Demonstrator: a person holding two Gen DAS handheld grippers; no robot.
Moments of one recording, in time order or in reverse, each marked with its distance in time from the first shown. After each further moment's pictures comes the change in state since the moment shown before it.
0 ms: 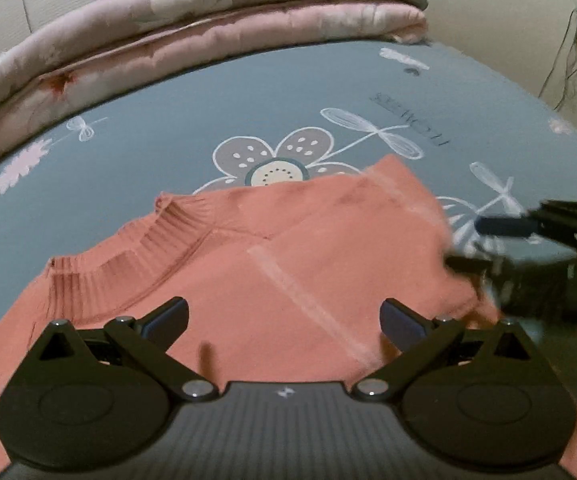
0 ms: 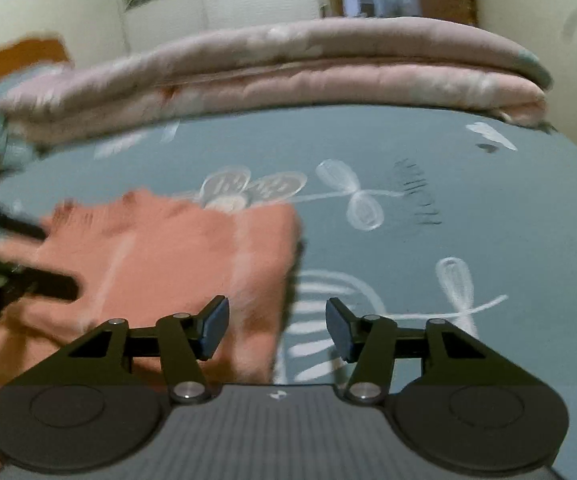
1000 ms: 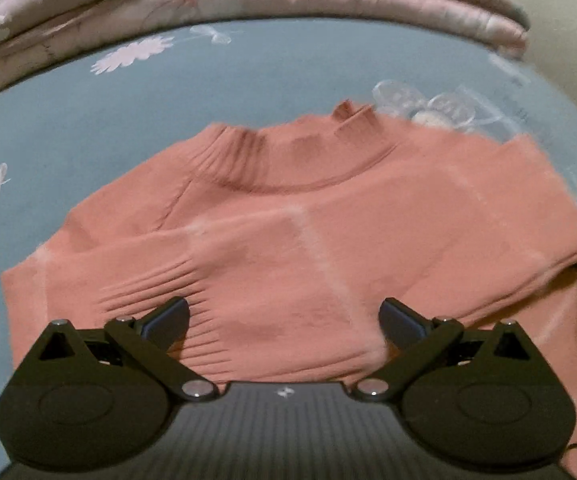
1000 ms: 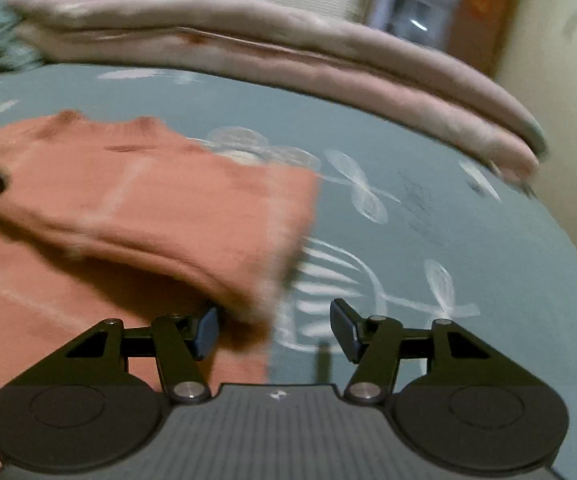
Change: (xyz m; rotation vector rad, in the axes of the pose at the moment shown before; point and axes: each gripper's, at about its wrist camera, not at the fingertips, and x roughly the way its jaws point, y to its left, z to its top) left arm -0.017 0.128 -0.080 -0.261 0.087 0.034; right arm -0.016 0.025 -0.017 -0.131 0.036 -0.150
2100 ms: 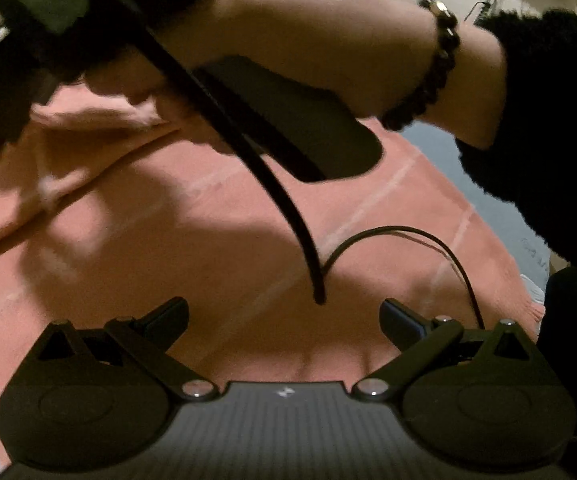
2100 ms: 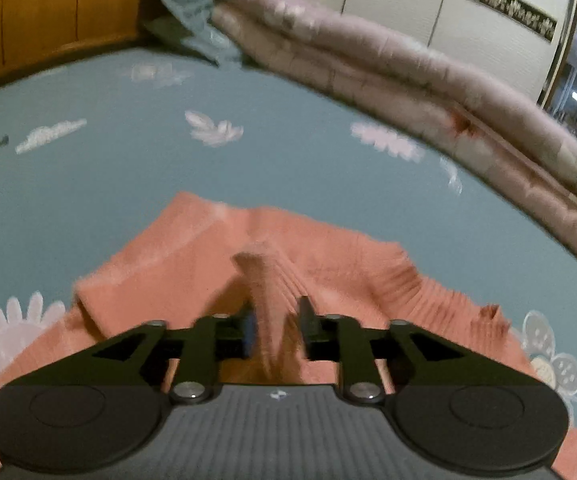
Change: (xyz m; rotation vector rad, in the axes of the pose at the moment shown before) left arm -0.082 -0.027 -0.127 0.214 0.047 -0.475; right arm 0.002 0.290 0.113 -0.387 -0.051 0.391
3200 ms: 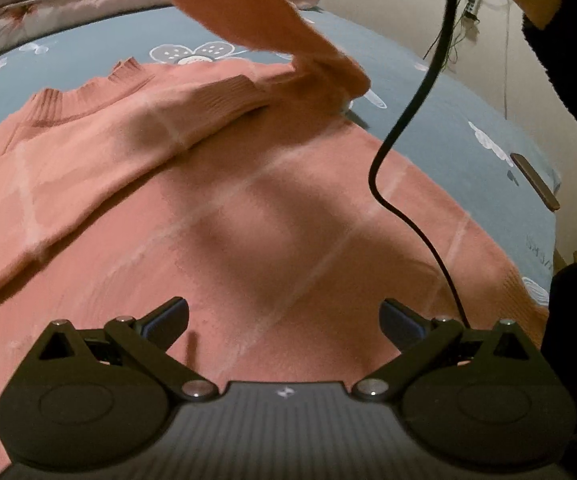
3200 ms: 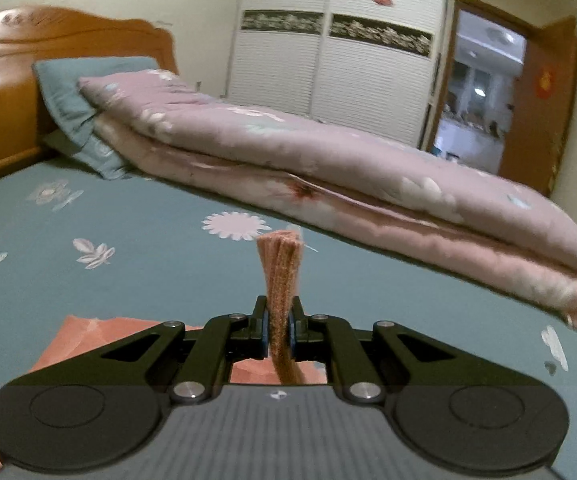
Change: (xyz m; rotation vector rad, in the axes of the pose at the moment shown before) left arm 0.002 -0.014 0.015 0.068 -0.023 0.007; right arm -0.128 -0.131 0.022 0.185 -0.220 -0.195
